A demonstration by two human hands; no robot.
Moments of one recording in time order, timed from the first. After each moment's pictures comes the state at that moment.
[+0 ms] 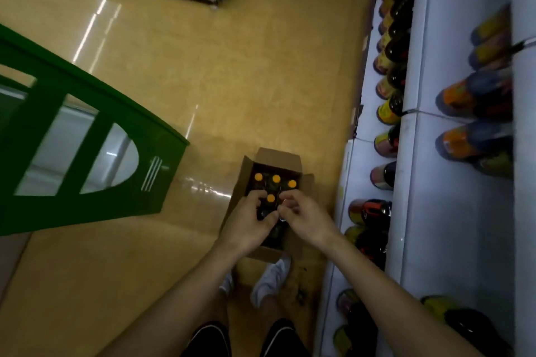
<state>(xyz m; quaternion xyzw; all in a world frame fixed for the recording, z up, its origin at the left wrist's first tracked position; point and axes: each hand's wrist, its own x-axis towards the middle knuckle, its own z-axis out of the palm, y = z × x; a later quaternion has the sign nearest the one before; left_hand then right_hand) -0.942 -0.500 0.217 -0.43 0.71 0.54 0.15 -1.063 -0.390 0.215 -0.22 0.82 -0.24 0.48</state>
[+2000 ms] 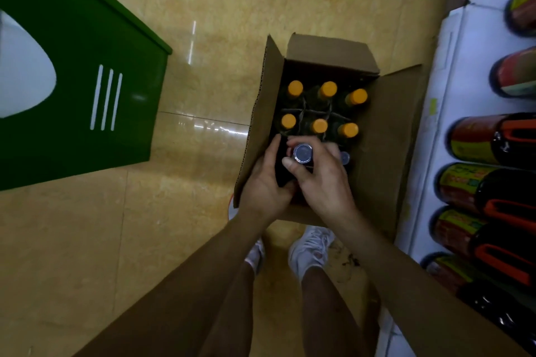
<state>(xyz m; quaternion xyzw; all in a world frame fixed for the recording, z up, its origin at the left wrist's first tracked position) -0.871 -0.498 -0.117 -0.41 0.72 0.52 0.19 -0.965 -0.403 -0.099 -0.14 0.84 -0.35 0.39</state>
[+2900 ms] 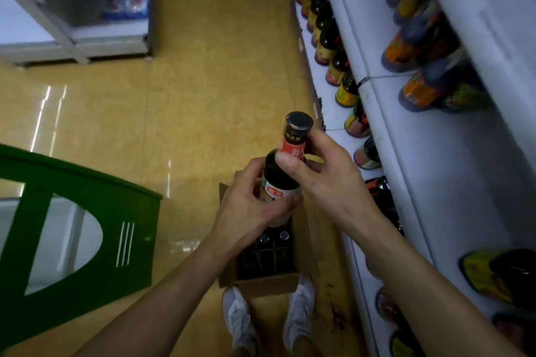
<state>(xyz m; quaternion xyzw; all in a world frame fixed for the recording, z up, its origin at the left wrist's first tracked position) -0.984 -0.514 0.223 -0.20 0.77 0.60 0.03 -1.071 -0.380 0.277 -0.14 0.79 -0.55 0.23</state>
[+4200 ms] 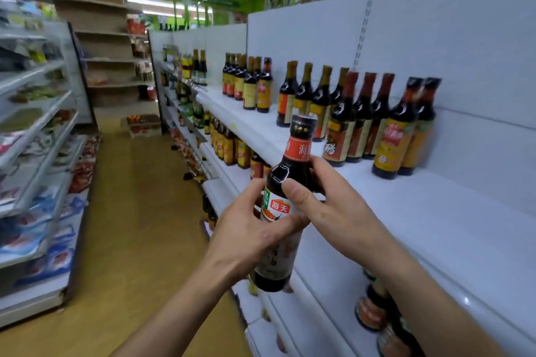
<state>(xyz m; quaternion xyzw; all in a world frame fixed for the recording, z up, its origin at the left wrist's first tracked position) -1.058 -0.394 0.717 0.12 0.78 0.61 -0.08 -1.060 -0.231 0.759 -0.20 0.83 -0.51 -0.09</state>
